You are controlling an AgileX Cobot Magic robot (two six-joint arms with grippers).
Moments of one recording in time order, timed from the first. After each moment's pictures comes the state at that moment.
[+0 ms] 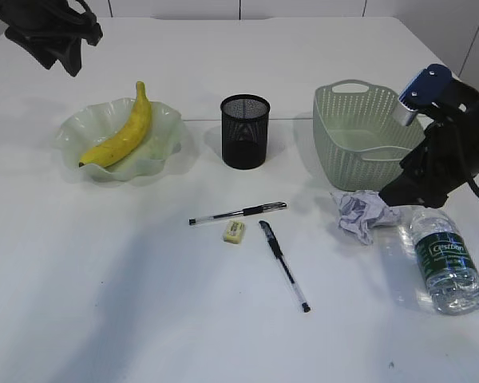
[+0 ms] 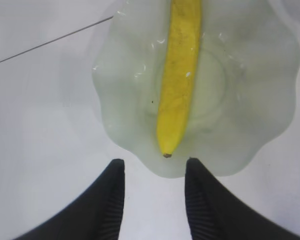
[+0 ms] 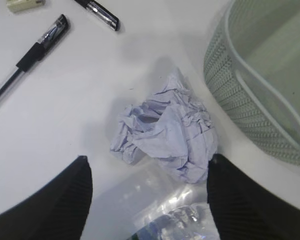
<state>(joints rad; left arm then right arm) -0.20 2.16 -2.21 0.14 1.24 0.02 0.00 1.69 -1.07 0.63 0.64 -1.33</state>
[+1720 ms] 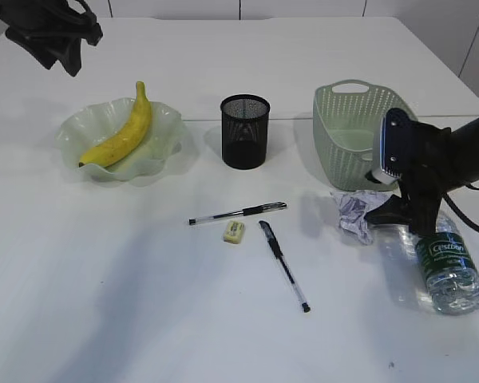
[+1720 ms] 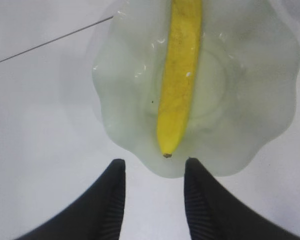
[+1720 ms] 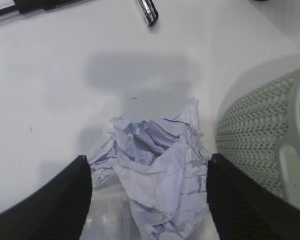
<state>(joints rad) -0.20 2.16 -2.21 0.14 1.24 0.02 0.00 1.86 -1.08 0.90 0.55 -2.12</state>
